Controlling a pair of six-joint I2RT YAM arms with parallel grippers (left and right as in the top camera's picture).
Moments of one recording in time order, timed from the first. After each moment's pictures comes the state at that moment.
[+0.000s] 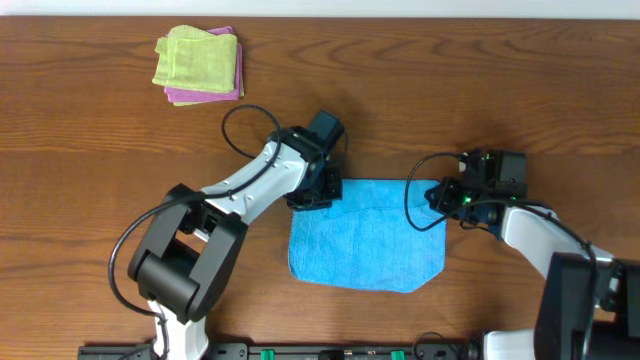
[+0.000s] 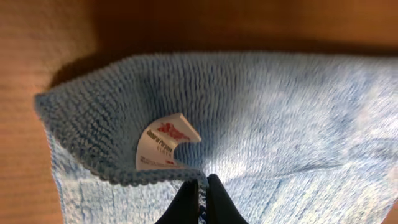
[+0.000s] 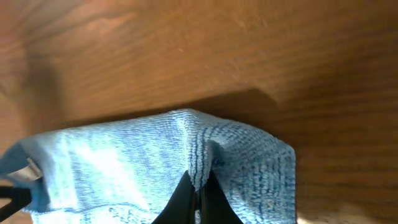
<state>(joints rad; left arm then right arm) -0.58 1.96 1.30 -0.77 0.28 -0.67 -0.08 1.58 0.64 -0.17 -0.48 0.35</state>
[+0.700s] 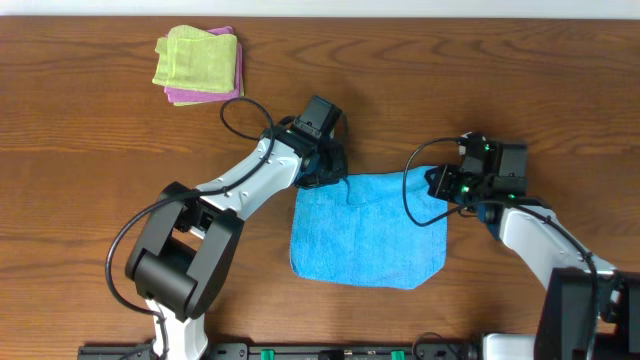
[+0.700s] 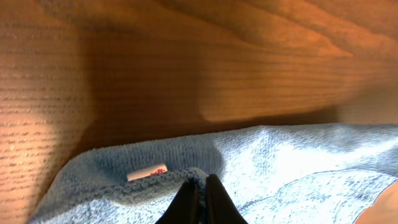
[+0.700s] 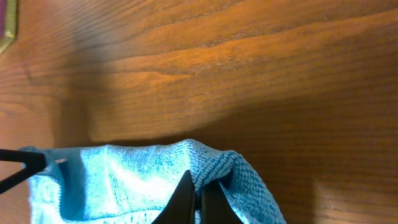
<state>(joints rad) -0.55 1.96 1.30 -0.53 0.28 -0.70 -0.03 1.54 0.66 -0.07 -0.42 0.33</state>
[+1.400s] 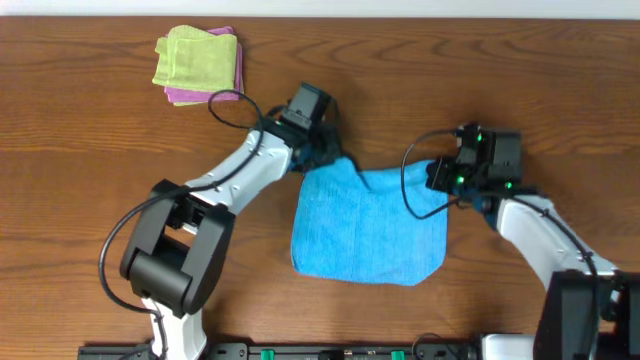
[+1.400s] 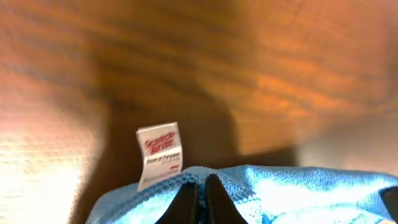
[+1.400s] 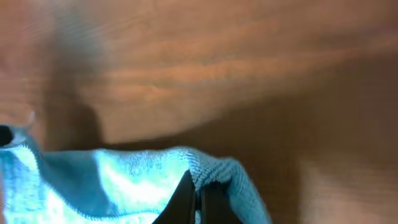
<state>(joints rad) -0.49 1.96 1.35 -0.47 0.27 -0.73 0.00 1.54 0.79 -0.21 -0.33 0.30</state>
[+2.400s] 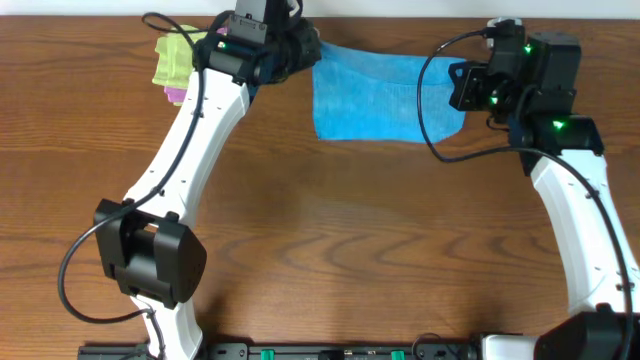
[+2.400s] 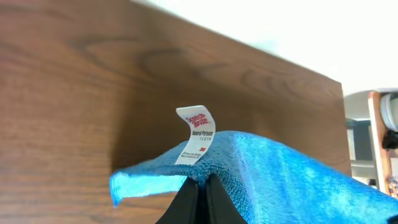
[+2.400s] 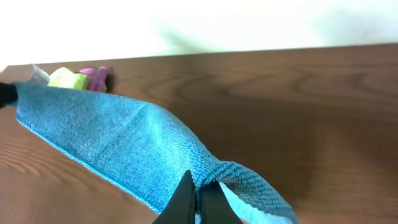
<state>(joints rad) -0.34 1.96 1.92 -0.69 0.28 -0.63 0.00 1.52 1.32 -0.41 -0.36 0.17</state>
